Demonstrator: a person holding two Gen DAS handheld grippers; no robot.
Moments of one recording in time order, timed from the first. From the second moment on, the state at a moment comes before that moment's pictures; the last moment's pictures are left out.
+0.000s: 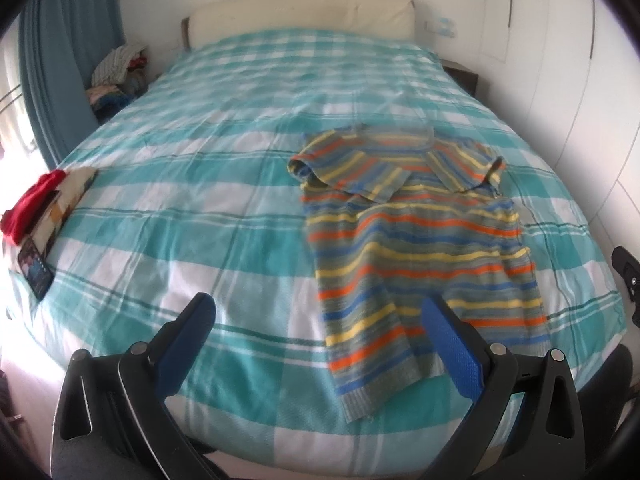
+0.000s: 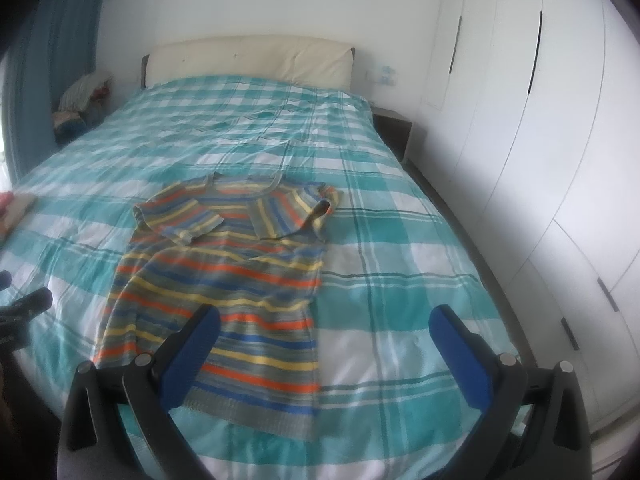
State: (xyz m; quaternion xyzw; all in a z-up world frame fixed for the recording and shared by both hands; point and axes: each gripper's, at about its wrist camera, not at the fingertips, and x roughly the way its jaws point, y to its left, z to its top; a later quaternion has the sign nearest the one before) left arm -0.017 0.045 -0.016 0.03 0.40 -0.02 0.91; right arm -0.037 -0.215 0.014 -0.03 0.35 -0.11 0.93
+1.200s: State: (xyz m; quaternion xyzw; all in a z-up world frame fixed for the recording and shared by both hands) left arm -0.025 0.046 -0.032 0.03 0.43 -0.05 0.90; right arm -0.047 -0.203 0.001 0.00 0.35 -0.07 0.93
